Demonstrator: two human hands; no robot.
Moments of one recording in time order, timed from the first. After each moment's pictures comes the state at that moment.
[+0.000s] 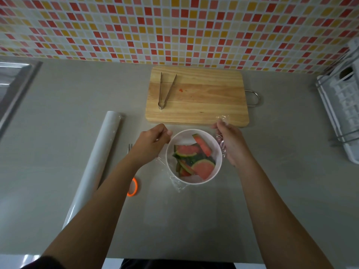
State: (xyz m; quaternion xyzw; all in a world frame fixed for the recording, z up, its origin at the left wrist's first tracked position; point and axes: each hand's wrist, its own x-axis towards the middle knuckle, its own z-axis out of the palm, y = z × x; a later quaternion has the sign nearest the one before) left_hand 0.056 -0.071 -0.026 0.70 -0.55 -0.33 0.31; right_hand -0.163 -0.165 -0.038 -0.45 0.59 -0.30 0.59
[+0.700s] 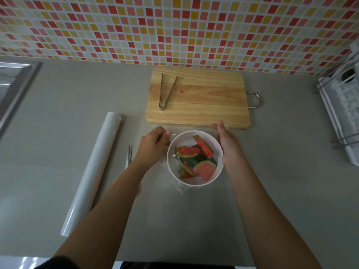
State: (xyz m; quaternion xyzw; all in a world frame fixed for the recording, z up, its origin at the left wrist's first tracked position) left_hand 0.044 -0.074 -0.041 0.74 -0.47 -0.32 0.36; right_hand -0.145 -0.162 -0.040 -0.31 0.64 -0.29 0.65
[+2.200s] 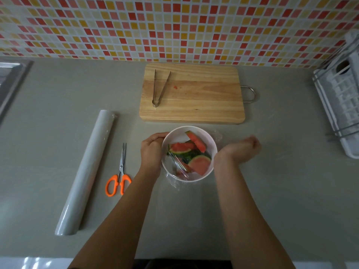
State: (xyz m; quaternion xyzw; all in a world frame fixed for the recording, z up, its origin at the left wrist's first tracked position) left_hand 0.008 -0.070 -0.055 0.68 -0.13 -0.47 0.54; right_hand -0.147 -0.145 -0.027 -0.02 0.64 -0.67 0.38
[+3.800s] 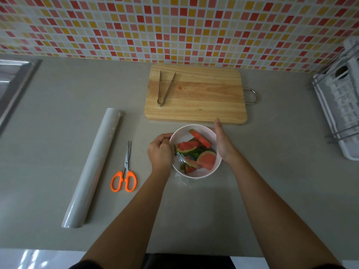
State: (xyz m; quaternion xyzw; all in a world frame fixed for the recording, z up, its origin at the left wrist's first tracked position) left_hand -0.010 -0.063 -0.057 0.73 -0.14 -0.39 0.55; right_hand -0.154 -0.152 -0.050 -0.45 0.54 -0.17 0.69
